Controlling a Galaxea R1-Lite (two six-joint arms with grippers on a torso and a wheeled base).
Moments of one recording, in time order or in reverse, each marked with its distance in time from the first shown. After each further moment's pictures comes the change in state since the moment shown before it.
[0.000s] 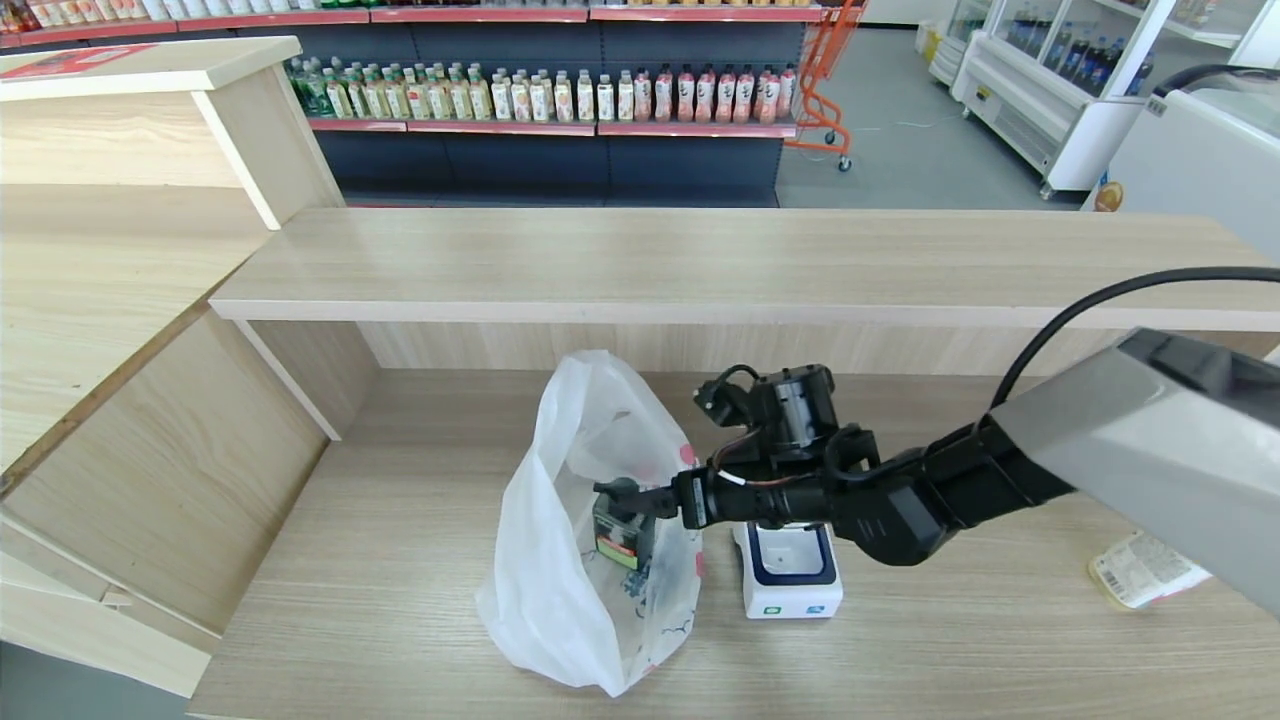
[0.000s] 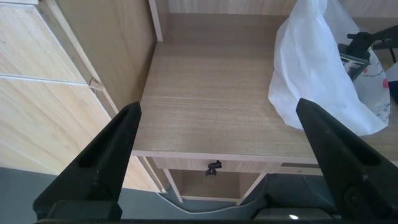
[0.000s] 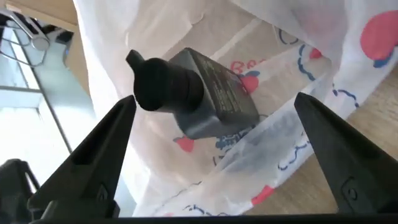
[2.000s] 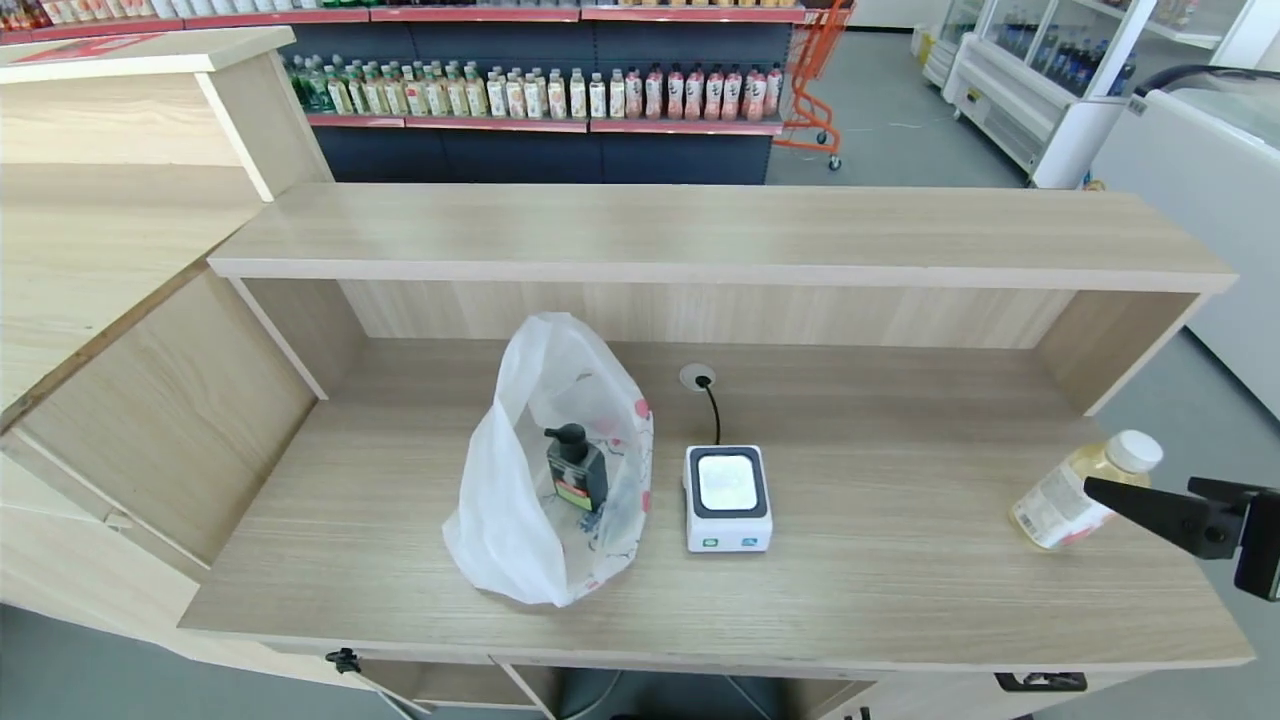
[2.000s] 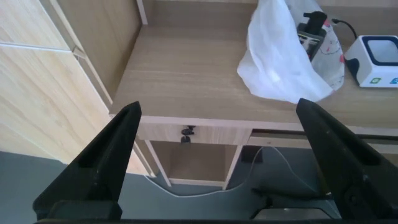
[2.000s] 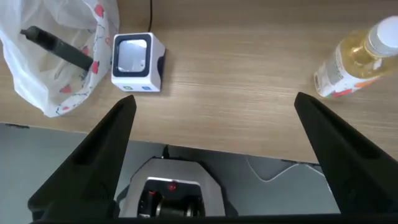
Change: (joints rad) left arm 0.000 0.000 0.000 0.000 0.000 -0.003; right arm -0.529 -1.179 0.630 0.382 -0.234 -0.154
